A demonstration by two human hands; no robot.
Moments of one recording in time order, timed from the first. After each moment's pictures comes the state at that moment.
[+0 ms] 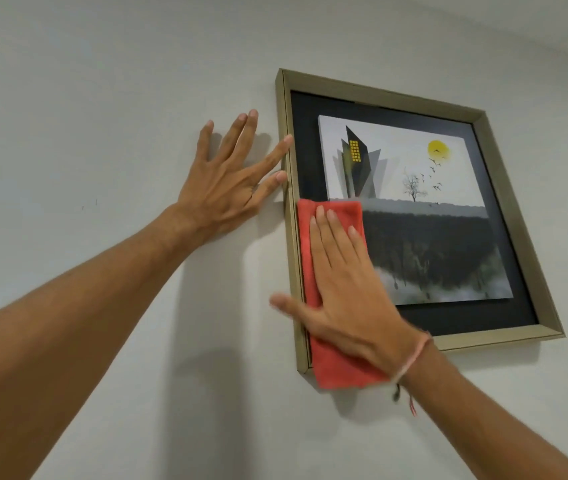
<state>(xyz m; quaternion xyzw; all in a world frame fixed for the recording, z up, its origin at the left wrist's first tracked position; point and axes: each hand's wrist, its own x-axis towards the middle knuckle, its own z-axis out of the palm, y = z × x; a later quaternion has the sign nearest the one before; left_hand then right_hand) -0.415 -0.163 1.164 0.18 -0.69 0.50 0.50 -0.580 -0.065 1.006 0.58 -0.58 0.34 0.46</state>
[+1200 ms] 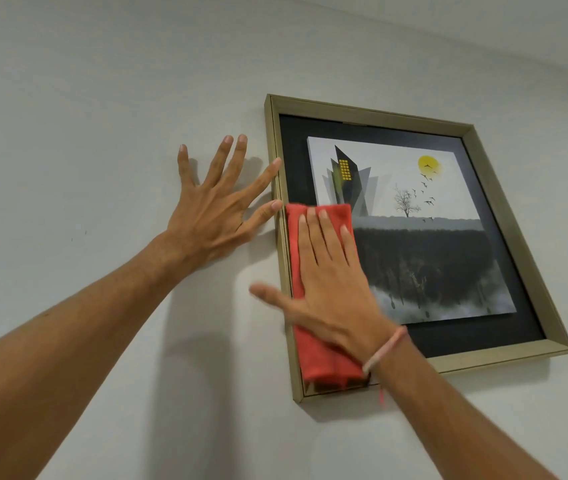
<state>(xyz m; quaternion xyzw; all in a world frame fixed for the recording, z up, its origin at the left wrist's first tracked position) -0.419 -0.164 1.166 0.20 -0.67 0.51 0.49 -0.574 -0.074 1.038 0.56 -0.58 0.39 0.44</state>
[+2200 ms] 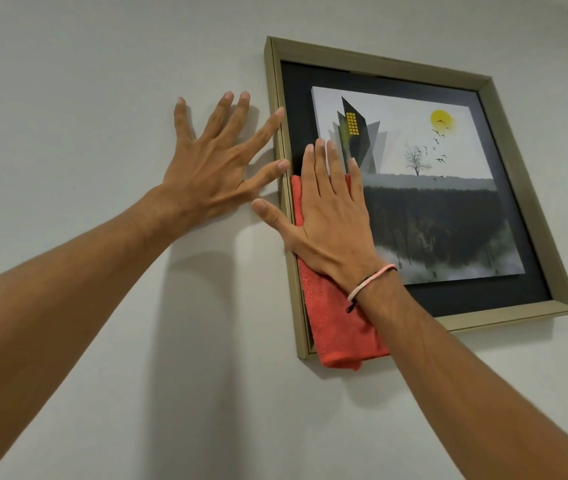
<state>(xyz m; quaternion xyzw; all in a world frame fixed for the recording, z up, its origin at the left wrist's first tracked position) -0.417 -0.163 1.165 0.20 -0.69 0.50 0.47 -0.569 -0.089 1.073 0.48 -0.57 0.44 0.50</state>
